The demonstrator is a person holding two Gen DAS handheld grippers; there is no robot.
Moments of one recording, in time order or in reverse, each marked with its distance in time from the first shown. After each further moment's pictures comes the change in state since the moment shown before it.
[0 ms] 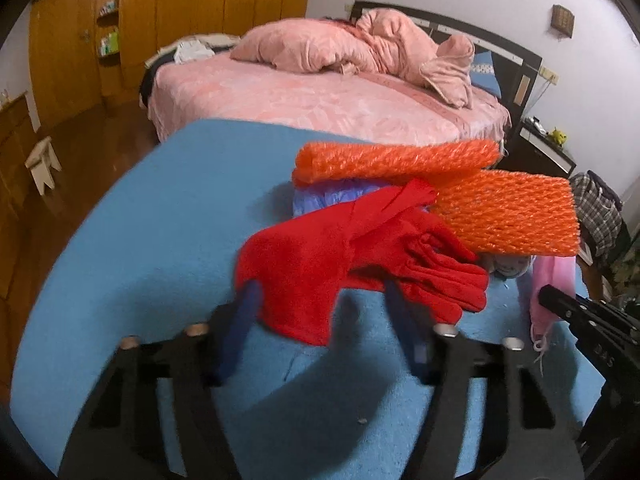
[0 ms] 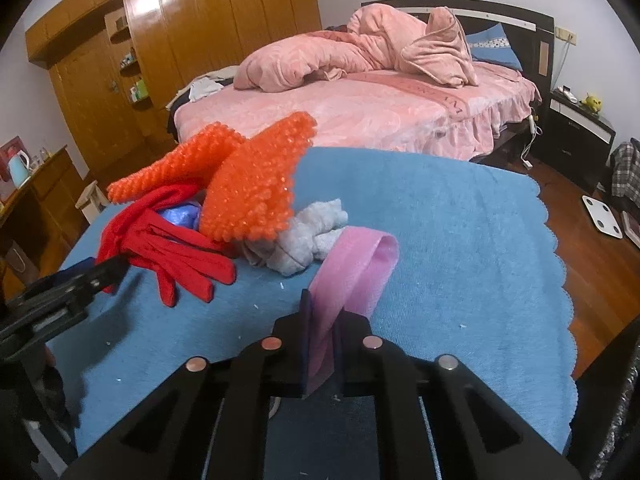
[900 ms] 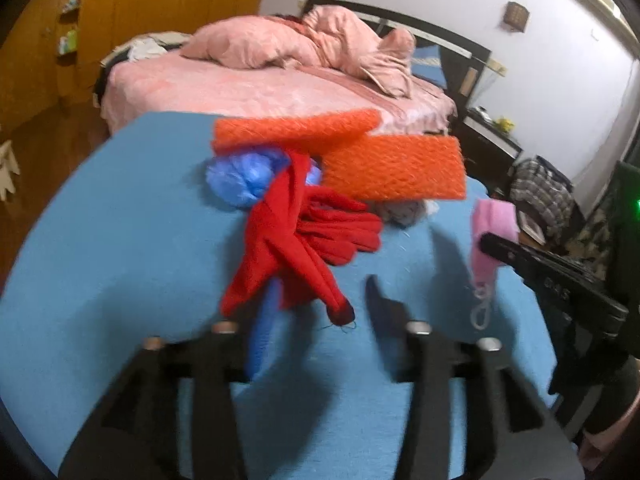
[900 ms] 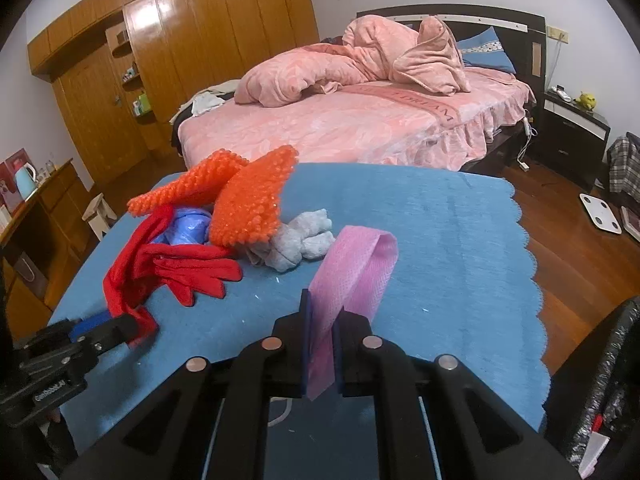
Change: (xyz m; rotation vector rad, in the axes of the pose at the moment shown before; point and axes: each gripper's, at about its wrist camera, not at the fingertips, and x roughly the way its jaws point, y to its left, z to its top) left arm -0.048 -0.042 -0.041 0.048 -0.014 -0.165; right arm -0.031 -0.018 0.002 0.027 -0.035 0.014
